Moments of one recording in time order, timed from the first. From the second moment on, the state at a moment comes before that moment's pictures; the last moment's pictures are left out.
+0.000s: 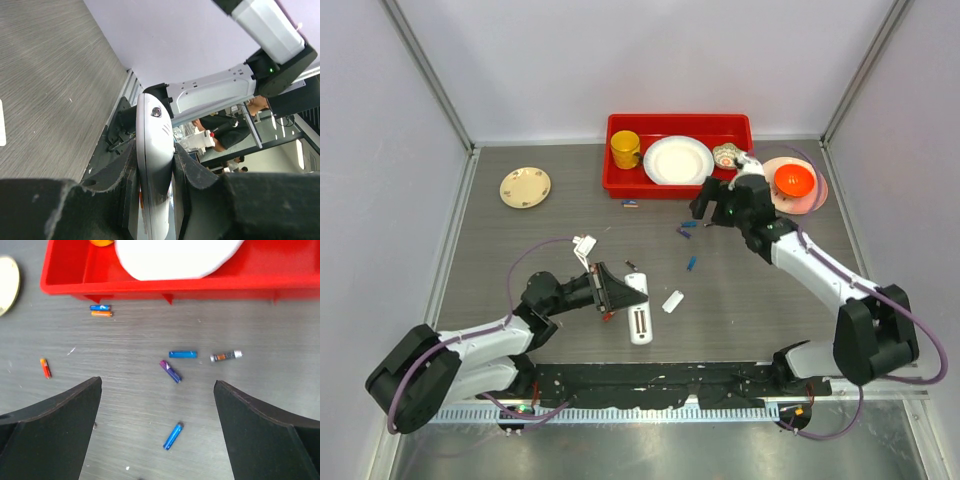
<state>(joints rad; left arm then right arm) -0.70 1.07 0.19 1.03 0.62 -1.17 0.40 1.39 0.98 -0.10 0.01 0.34</state>
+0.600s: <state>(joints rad) -0.73 1.15 0.20 1.02 0.54 -1.15 0.57 1.44 0.79 -0.31 0.28 0.87</state>
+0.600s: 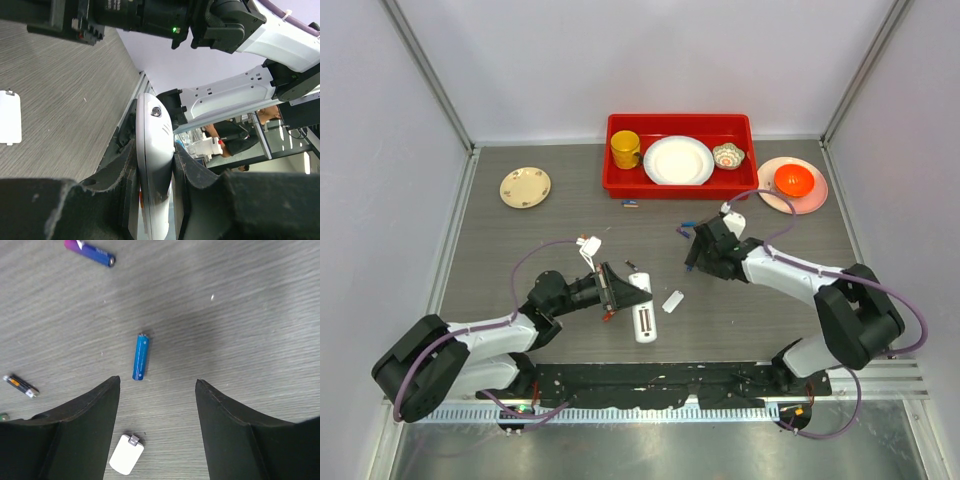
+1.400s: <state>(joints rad) -0.74 1.13 0.20 1.02 0.53 -1.15 0.67 1.70 0.97 -0.41 0.37 0.90</state>
